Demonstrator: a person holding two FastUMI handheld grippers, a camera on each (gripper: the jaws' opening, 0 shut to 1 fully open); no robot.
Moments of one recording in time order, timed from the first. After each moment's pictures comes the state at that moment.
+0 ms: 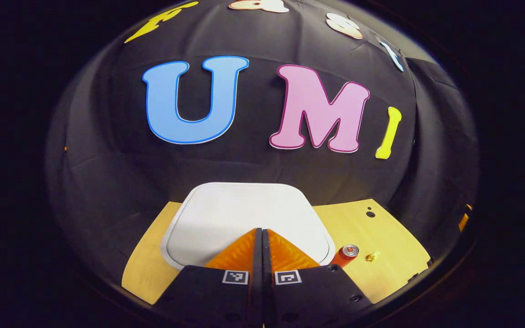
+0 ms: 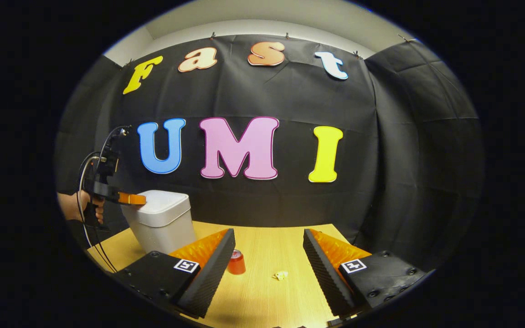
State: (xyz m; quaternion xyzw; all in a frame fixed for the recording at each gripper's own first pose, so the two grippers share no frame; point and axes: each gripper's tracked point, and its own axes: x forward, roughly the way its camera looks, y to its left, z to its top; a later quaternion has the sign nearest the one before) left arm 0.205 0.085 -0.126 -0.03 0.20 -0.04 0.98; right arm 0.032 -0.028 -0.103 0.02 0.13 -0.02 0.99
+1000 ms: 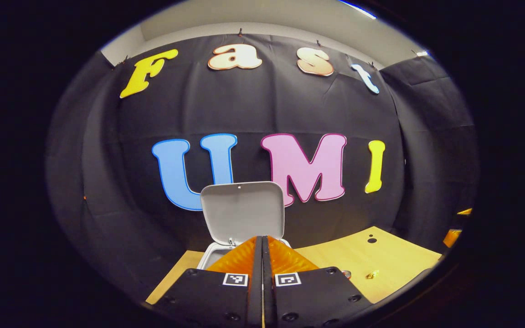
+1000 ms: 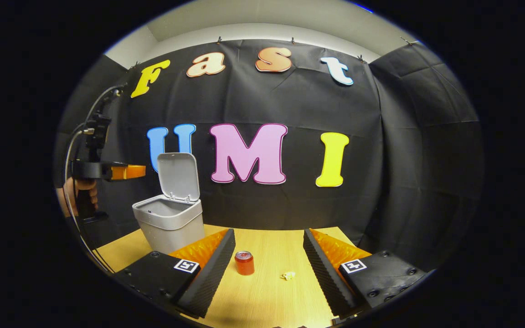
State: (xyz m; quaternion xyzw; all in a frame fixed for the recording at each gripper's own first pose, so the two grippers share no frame) left arm 0.137 0.049 0.019 0.04 0.02 -0.02 1.00; right arm 0.016 -0.009 -0.081 0.02 0.11 -0.01 0.99
